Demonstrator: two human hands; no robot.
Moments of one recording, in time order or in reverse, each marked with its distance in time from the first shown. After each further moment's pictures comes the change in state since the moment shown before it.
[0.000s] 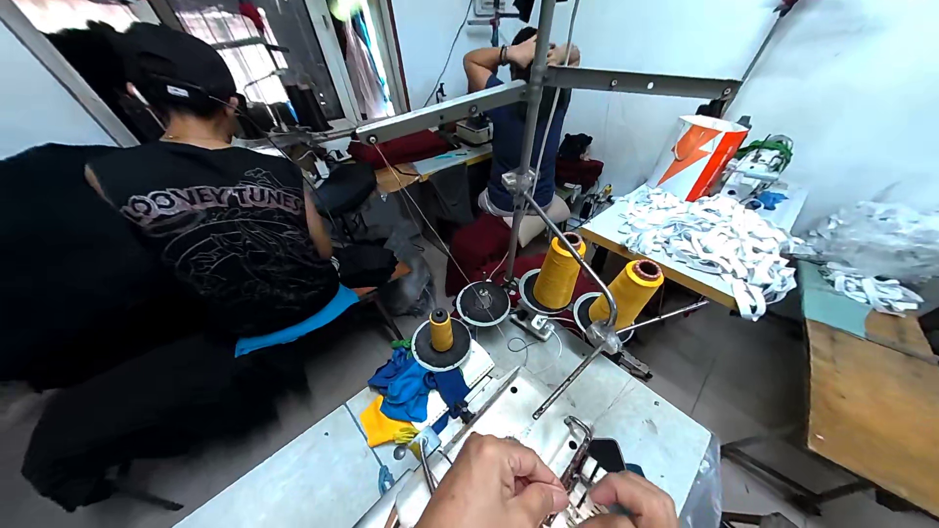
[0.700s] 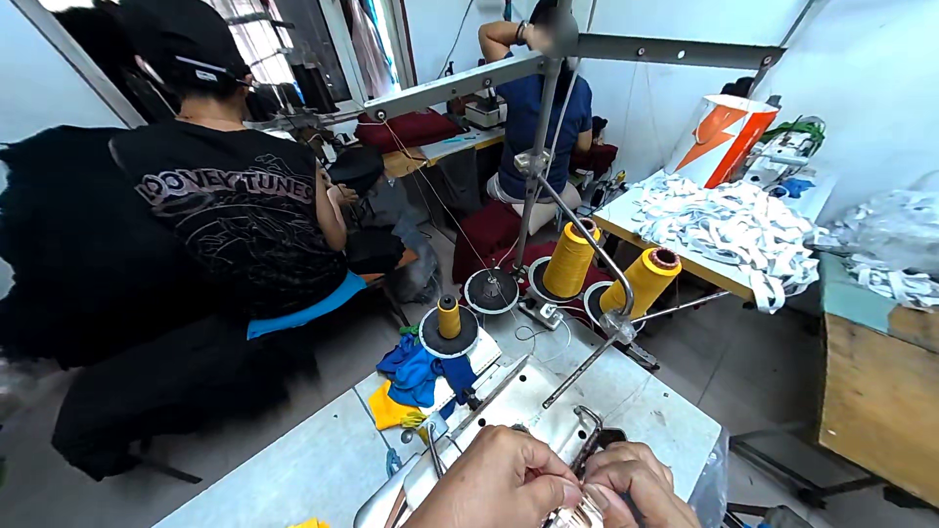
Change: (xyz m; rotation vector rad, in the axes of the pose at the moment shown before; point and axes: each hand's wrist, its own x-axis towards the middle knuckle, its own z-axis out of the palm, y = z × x) left_hand 0.004 -0.006 -0.004 -0.033 -0.132 0.012; right_hand 0.023 0.007 -0.010 0.218 -0.114 0.128
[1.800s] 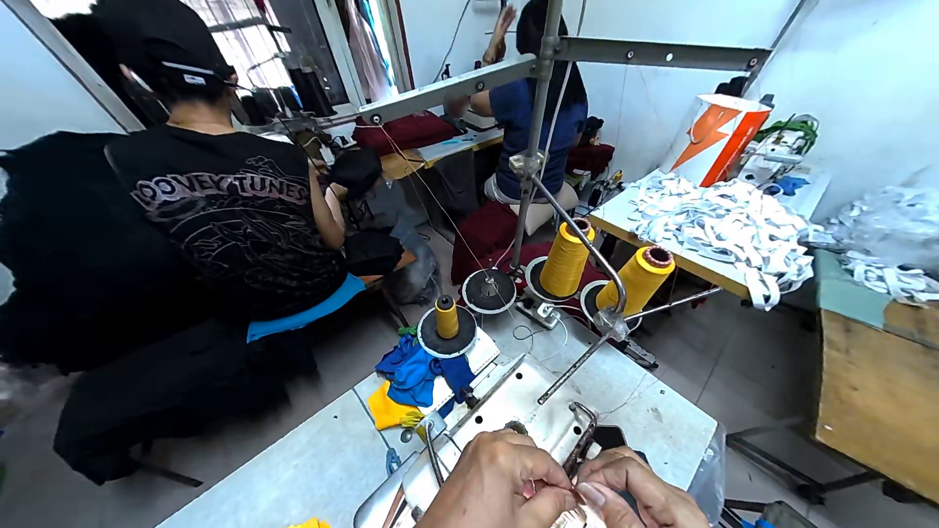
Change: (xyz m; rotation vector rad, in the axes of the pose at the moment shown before) left_hand -0.007 -0.013 0.019 0.228 0.246 0.316; right_hand -0.001 -0.006 -0.008 0.210 -0.038 0.147
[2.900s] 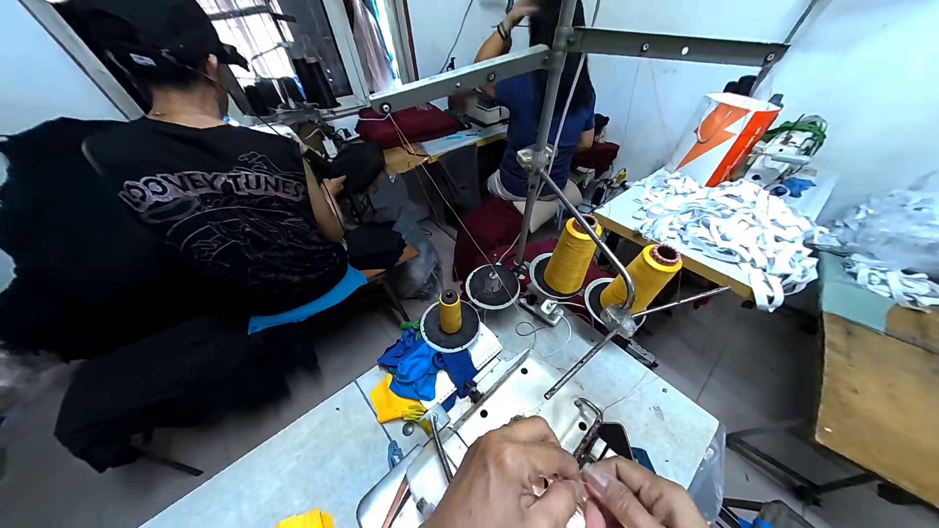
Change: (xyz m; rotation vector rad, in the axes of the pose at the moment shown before) left_hand -0.002 -0.008 0.010 -0.061 0.095 0.088; right_hand 0.001 -0.021 -0.002 0.235 -0.095 0.514
